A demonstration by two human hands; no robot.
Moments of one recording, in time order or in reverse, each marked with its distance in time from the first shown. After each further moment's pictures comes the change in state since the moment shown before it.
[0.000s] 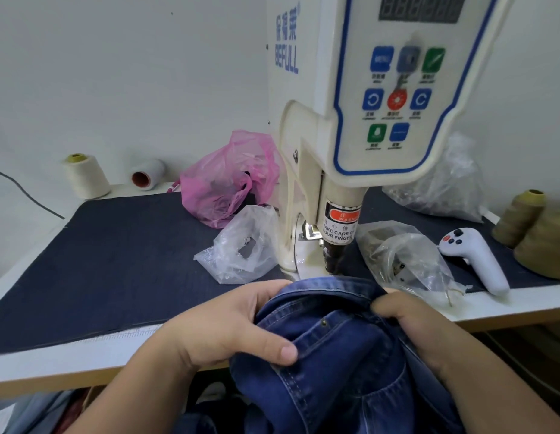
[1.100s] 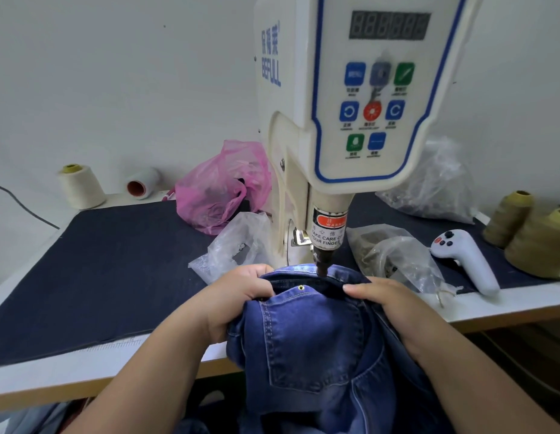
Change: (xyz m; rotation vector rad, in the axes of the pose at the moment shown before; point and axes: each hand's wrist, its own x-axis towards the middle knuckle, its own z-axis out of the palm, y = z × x) left_hand 0.038 -0.001 -0.024 -0.030 0.569 -0.286; right_hand 0.025 0.002 -0.018 -0.079 0.118 -0.170
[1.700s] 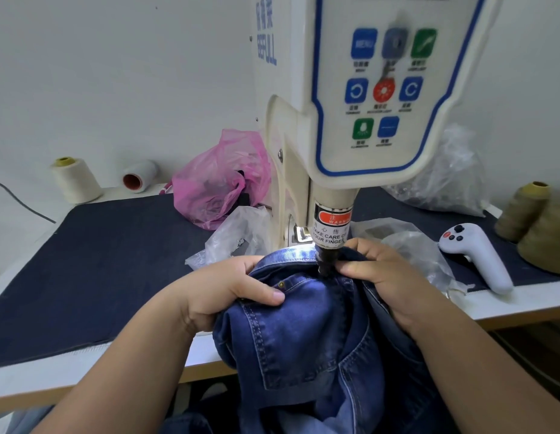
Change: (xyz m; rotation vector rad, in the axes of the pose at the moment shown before) left_hand 0.000 0.015 -0.017 0.076 -0.271 0.026; right_hand 0.030 -0.014 0.006 -0.115 -0.058 -0.288
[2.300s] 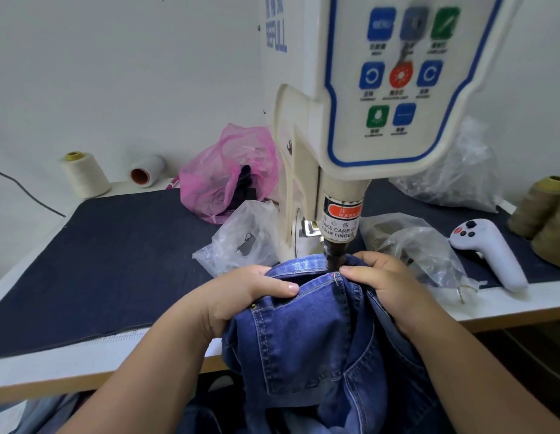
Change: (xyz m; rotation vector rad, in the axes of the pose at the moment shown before) left_hand 0.011 -0.019 0.003 0.004 0.069 -0.091; right_hand 0.002 0.023 0.002 -0.029 0.076 0.097
